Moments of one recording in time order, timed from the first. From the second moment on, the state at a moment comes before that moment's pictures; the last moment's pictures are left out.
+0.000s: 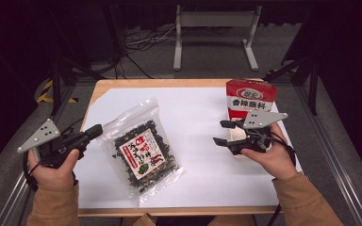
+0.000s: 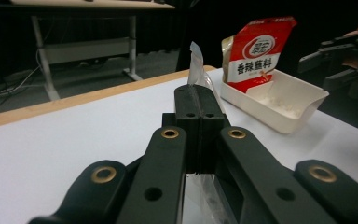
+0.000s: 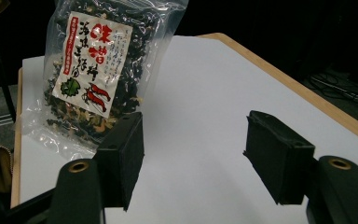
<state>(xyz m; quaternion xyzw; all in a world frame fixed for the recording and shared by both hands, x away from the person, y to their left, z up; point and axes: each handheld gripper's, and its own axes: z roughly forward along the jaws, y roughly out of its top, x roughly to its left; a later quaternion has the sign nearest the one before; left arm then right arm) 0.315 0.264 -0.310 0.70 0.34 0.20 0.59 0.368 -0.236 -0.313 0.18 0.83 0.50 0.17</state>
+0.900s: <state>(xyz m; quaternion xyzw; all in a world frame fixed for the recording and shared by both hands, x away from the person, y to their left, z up) 0.292 0.247 -0.294 0.71 0.27 0.19 0.62 0.390 -0.151 -0.323 0.14 0.85 0.50 0.08</state>
